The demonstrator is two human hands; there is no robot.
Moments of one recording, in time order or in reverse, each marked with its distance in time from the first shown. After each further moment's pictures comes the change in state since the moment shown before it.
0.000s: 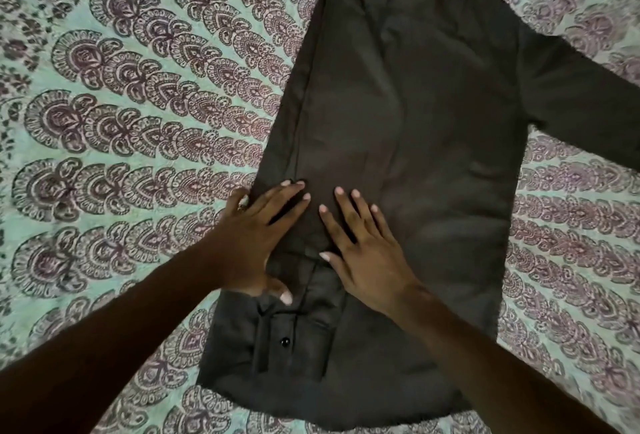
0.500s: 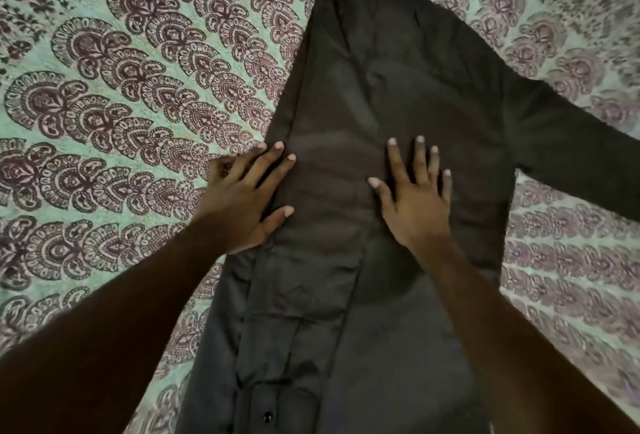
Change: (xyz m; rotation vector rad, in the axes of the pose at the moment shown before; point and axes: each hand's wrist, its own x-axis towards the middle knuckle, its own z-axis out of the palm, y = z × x) left_hand 0.104 -0.060 -0.036 0.152 0.346 -0.189; right_hand 0.104 0.123 -0.048 0.097 0.127 0.534
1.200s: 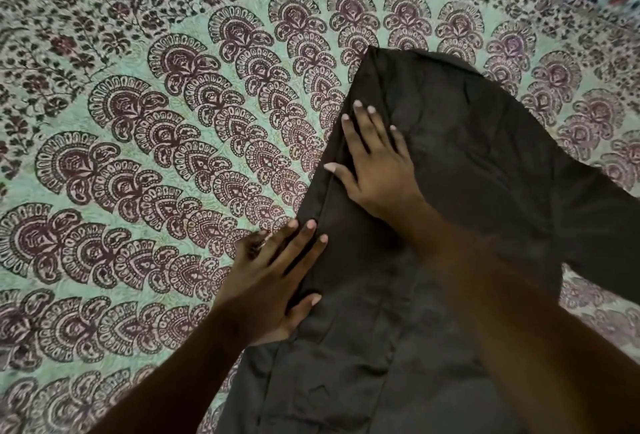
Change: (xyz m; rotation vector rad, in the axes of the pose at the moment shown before) left_hand 0.006 -0.007 0.003 -0.104 0.032 -0.004; right_hand 0.172 -0.114 -0.020 -0.110 0.167 -0.489
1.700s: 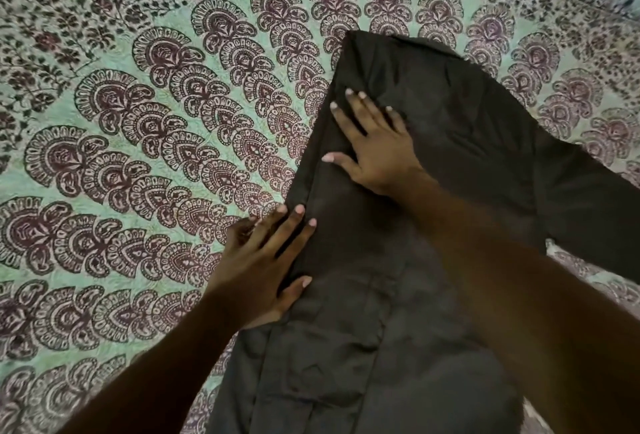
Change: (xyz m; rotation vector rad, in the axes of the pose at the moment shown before) left_hand -0.001 0.003 -0.001 0.033 -0.049 -0.008; right_hand 0.001 0.028 -0.010 -0.051 -0.123 -0.074
